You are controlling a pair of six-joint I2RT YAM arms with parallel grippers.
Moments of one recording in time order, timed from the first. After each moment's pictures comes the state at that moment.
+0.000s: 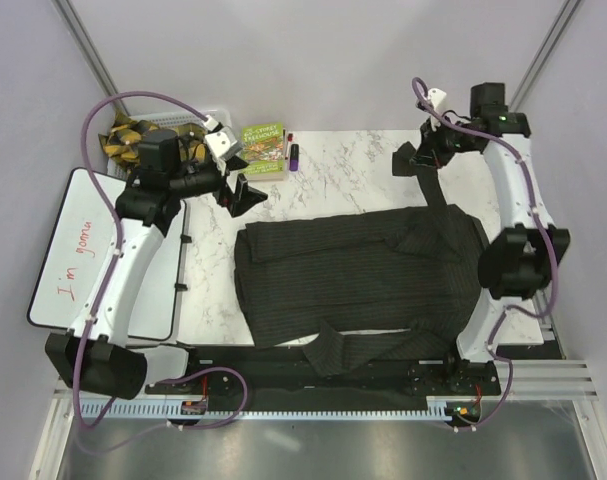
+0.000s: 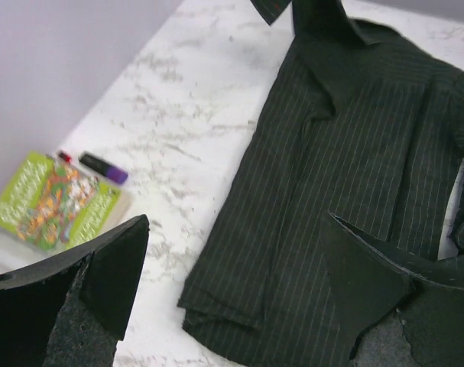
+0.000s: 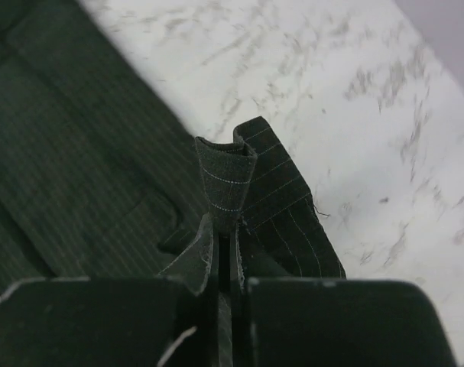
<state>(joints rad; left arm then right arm) -0.16 1.29 1.35 -0.50 0.79 0.41 -0.05 1.95 1.98 -0.96 -0.70 -0.62</state>
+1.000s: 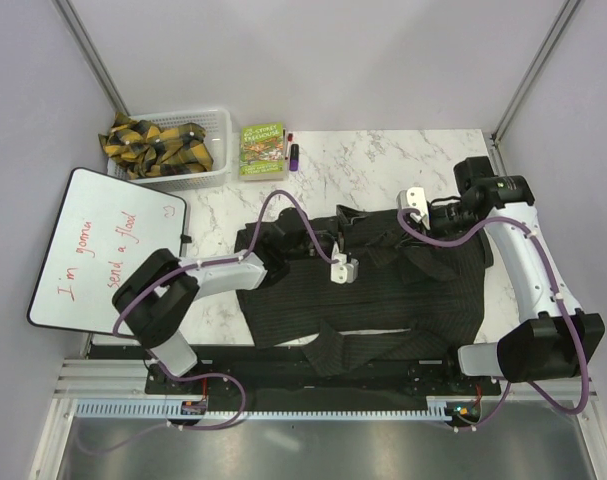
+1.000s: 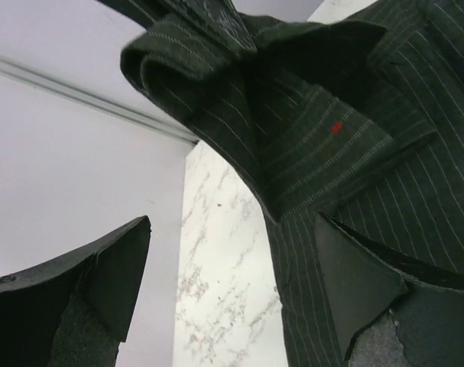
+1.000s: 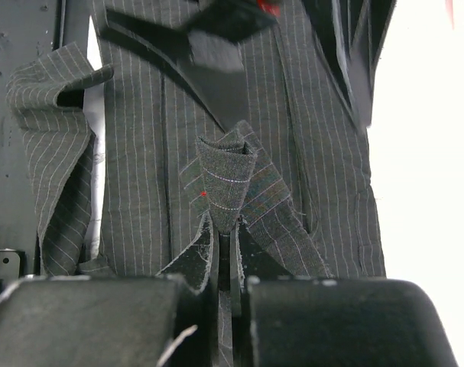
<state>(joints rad) -0.82 1.62 0.87 0.64 0.62 1.08 0.07 1.35 1.38 -1.35 -0.96 -1.46</state>
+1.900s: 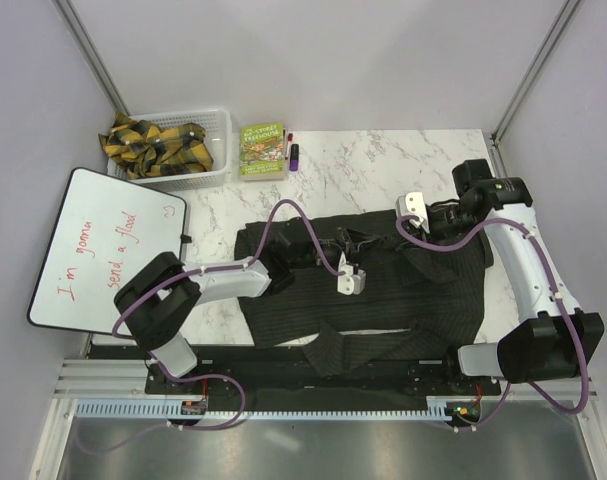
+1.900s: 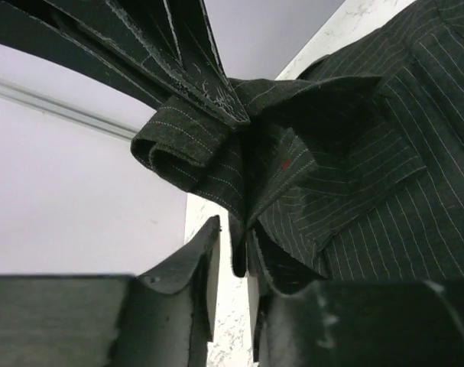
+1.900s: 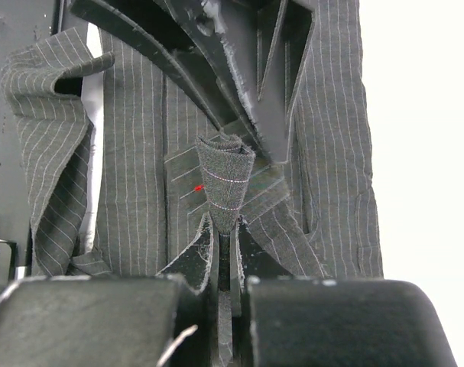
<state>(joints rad) -0.91 1.65 0.86 0.73 0.57 1.08 0.08 1.35 1.35 -1.35 -0.95 -1.51</state>
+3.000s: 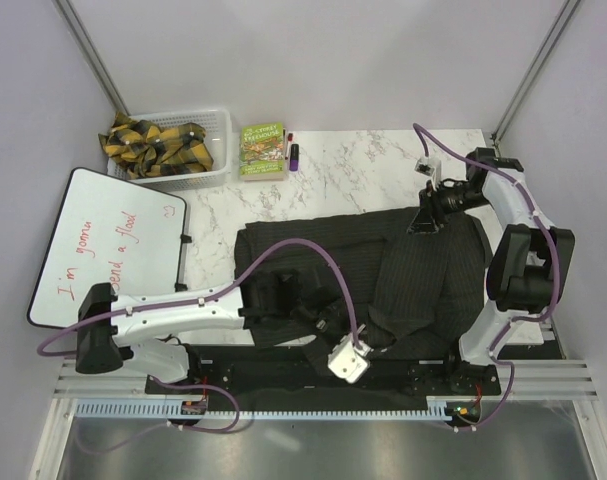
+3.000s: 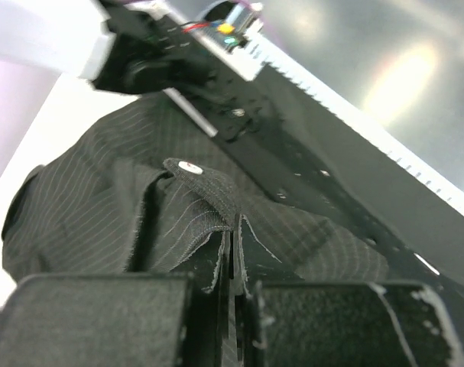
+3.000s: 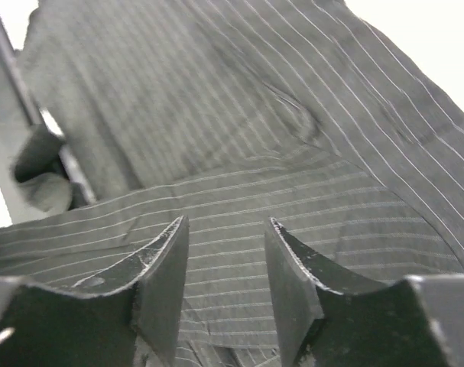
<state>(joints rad) -1.34 1.35 1.13 -0.49 0.58 1.00 -0.13 1.79 1.47 -1.17 -0.93 -0.92</state>
